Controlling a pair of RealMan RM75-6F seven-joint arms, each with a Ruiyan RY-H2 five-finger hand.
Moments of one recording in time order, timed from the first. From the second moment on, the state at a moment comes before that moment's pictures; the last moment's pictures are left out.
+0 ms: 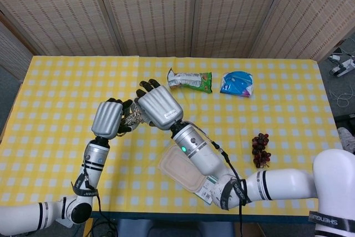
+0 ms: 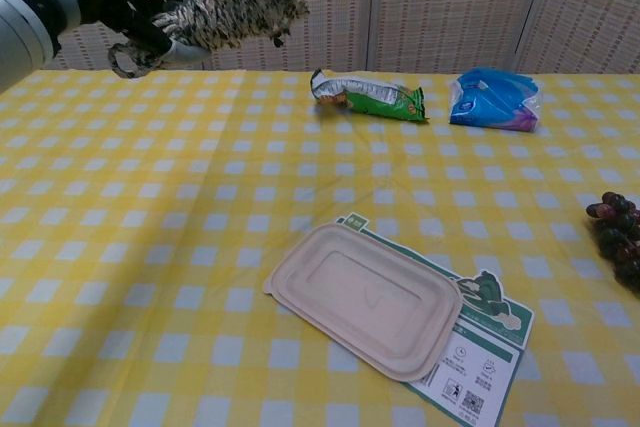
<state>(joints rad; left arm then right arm) -0.74 -1.52 -0.33 -1.74 1.06 1.31 0.47 1.22 -1.45 0.41 -1.83 -0.76 1.08 -0.73</state>
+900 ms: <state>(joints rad) -0.72 -1.52 -0.30 -1.74 1.16 1.32 0.39 1.24 -1.45 0.44 -1.81 -0.67 1.16 -0.65</state>
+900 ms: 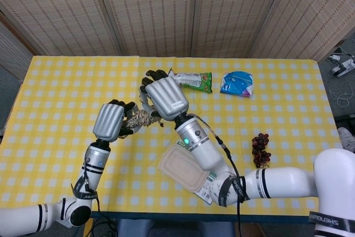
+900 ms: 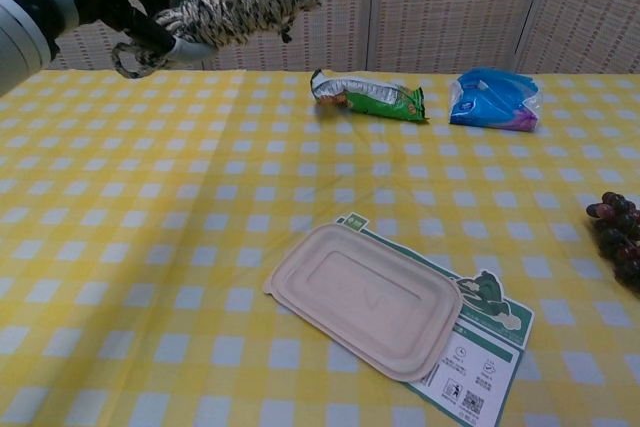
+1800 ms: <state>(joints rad) -0.70 -1.52 -0.31 -1.73 1.21 1.30 0.32 1.27 -1.43 0.44 -1.79 -0.57 1.15 -0.69</state>
